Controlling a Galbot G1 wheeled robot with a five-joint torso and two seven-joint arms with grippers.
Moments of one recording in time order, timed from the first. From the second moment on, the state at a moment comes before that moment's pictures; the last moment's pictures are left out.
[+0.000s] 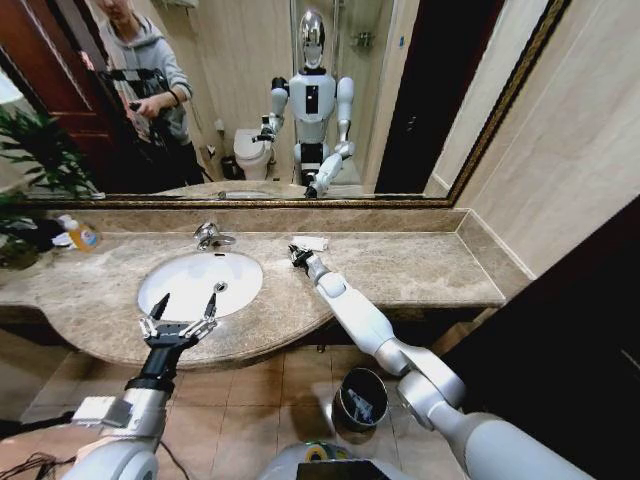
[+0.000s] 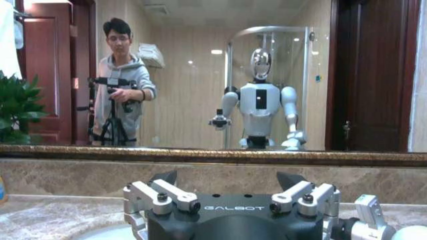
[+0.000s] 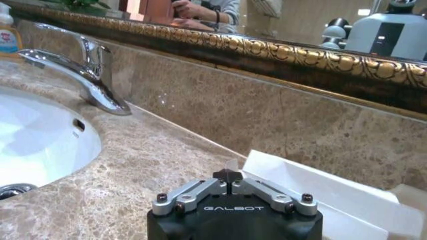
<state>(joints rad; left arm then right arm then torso) 1.84 -1.36 -0.82 -2.47 -0.37 0.04 0.05 -0.37 1.55 -0.10 0.84 0.10 0.09 -0.06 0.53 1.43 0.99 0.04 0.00</state>
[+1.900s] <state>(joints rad) 1.84 -1.36 -0.82 -2.47 -0.37 0.04 0.05 -1.49 1.37 0.41 1.19 -0.07 0.55 -0.01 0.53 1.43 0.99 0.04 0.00</state>
